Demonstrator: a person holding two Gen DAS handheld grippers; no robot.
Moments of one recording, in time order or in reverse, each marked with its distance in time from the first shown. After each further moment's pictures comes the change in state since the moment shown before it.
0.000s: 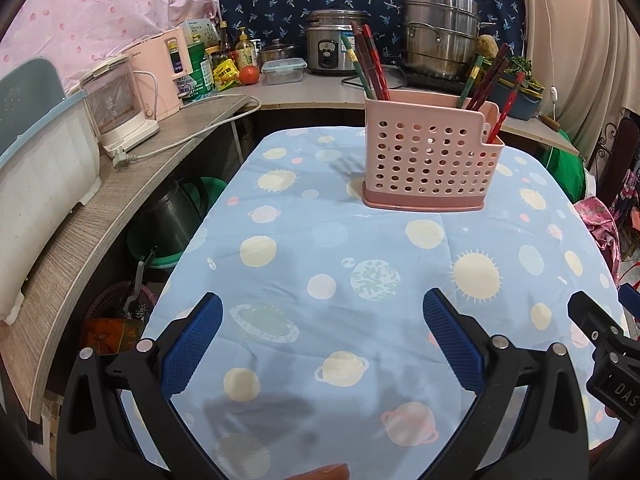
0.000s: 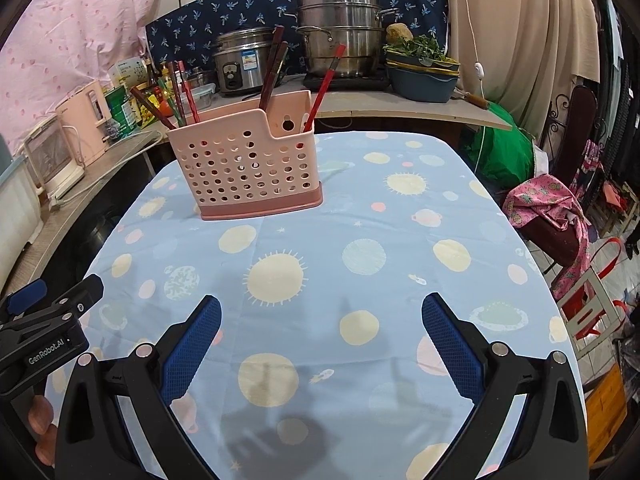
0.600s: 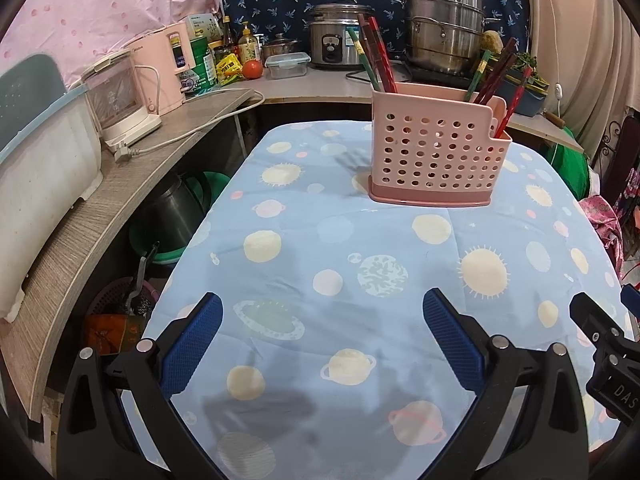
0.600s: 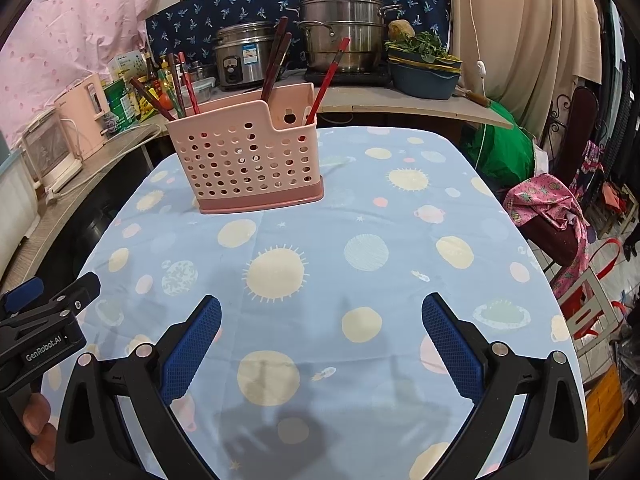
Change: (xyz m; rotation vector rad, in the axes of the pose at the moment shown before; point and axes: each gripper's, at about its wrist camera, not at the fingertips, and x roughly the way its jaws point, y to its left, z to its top) left arm 0.006 0.004 0.000 -0.002 0.018 0.008; right arm 0.005 0.006 -0.003 -0.011 0.015 -0.010
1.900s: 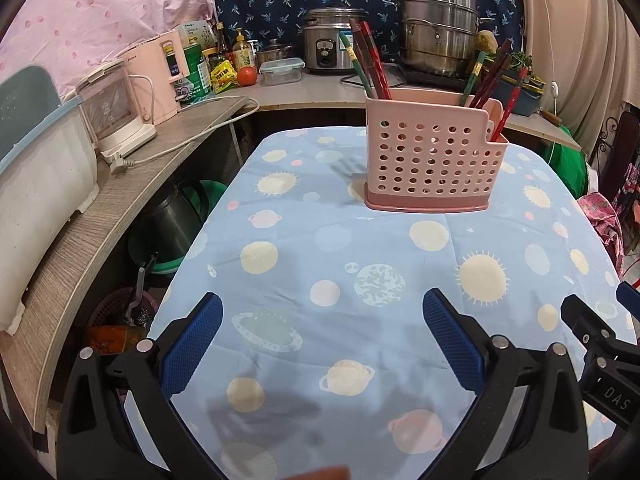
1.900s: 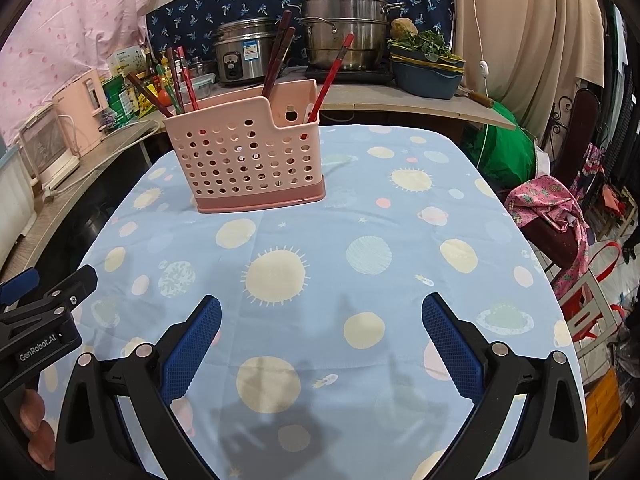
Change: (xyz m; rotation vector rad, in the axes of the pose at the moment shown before) left arm 0.001 -0.003 0.005 0.023 -0.019 -0.002; right arm 0.004 0.002 0.004 -0.009 0.010 -0.005
